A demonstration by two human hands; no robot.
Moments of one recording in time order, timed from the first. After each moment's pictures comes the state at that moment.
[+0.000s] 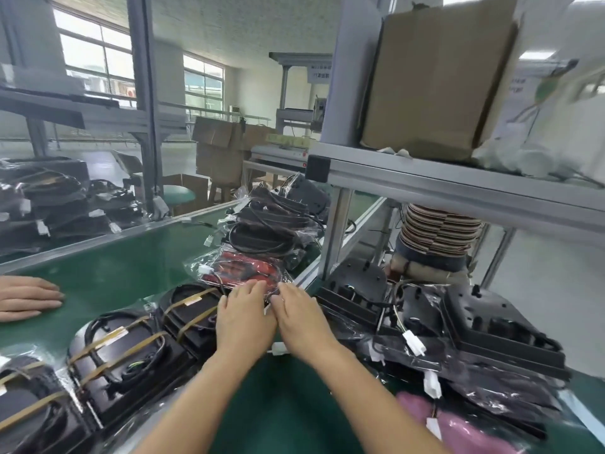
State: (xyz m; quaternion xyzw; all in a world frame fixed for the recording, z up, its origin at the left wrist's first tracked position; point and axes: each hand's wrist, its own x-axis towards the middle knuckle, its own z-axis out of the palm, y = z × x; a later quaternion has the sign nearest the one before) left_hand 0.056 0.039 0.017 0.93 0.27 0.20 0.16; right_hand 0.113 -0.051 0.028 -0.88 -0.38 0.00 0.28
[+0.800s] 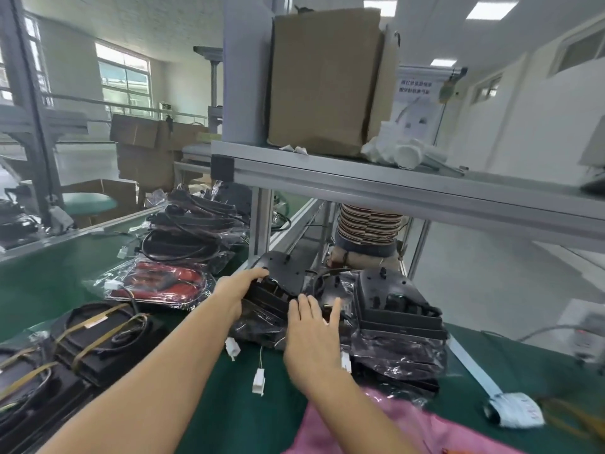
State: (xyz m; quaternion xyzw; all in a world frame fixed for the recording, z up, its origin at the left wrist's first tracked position) left_hand 0.172 -0.019 0.041 0.57 0.30 0.09 0.76; right_hand 0.127 -0.173 0.018 -0.97 -0.24 -0.11 -0.01
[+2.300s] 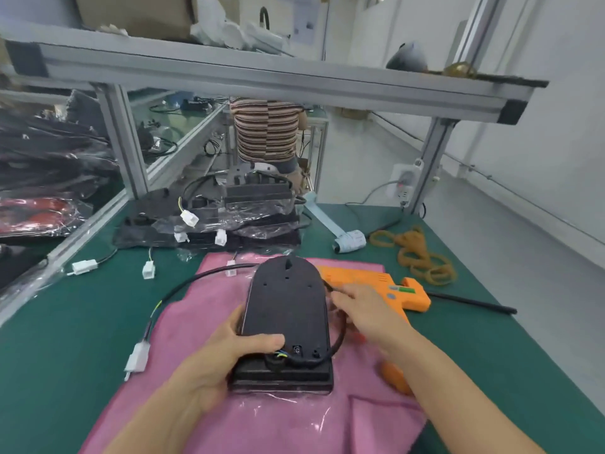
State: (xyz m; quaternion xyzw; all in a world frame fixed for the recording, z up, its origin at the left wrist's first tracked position) left_hand -0.061 -0.216 -0.027 0.60 0.02 -0.22 0.77; right_hand -0.033 -0.427 -0.006 -0.88 -0.01 0.04 0.48
